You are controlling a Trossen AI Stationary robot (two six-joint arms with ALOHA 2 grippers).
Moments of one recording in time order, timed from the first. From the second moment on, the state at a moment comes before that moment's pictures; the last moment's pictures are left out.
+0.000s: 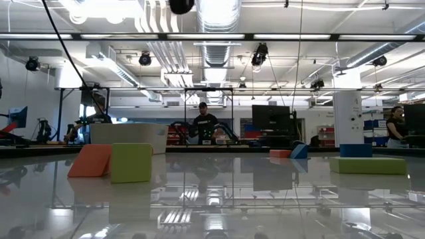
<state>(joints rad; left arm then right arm) -0.04 1.34 1.16 0.09 0.12 -0.67 0.09 1.30 1.30 -0.08 0.08 0.52</state>
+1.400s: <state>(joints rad) -0.77 1.24 0.78 -0.80 0.36 -1.78 -0.03 1.29 1.30 -0.26 0.08 0.51</state>
